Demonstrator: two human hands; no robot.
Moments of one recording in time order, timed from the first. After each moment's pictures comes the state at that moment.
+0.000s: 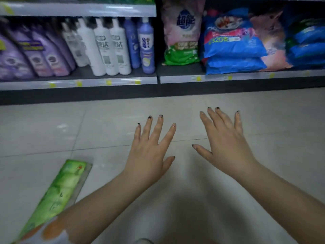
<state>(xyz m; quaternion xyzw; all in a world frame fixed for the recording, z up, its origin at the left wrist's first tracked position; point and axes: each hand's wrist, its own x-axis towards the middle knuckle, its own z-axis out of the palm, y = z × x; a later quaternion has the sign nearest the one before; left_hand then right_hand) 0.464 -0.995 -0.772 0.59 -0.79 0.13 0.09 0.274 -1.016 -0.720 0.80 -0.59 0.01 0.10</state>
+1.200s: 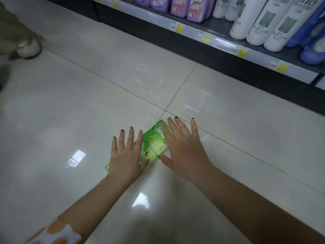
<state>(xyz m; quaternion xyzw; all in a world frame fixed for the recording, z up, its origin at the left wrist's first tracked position) 0.758 -0.894 -0.953 0.88 -0.48 0.00 -0.03 0.634 -1.022 -0.884 0.98 -0.22 0.05 0.00</state>
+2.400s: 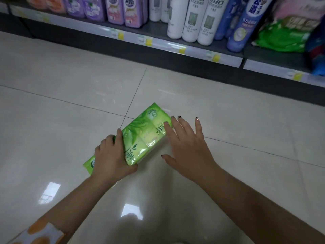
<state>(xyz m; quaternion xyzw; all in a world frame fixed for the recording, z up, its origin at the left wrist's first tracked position) 0.725 -0.953 -0.910 0.85 -0.51 -0.11 0.05 0.536 -1.047 -0.850 0.93 -0.36 0.06 0.09</state>
